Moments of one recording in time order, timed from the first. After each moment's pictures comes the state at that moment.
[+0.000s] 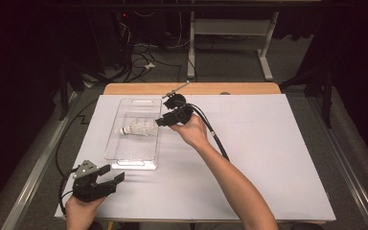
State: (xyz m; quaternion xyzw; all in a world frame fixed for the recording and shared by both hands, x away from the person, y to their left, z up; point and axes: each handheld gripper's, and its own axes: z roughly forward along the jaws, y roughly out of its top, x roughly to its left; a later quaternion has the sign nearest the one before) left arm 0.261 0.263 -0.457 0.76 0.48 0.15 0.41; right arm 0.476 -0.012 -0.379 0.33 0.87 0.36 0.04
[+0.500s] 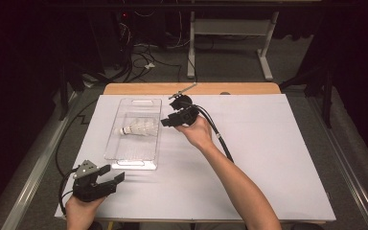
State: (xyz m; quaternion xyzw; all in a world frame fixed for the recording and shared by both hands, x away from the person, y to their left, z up) left arm 0.261 0.263 -0.457 0.76 0.48 0.15 0.41; right arm 0.475 -0.028 -0.384 0.34 0.87 0.37 0.04
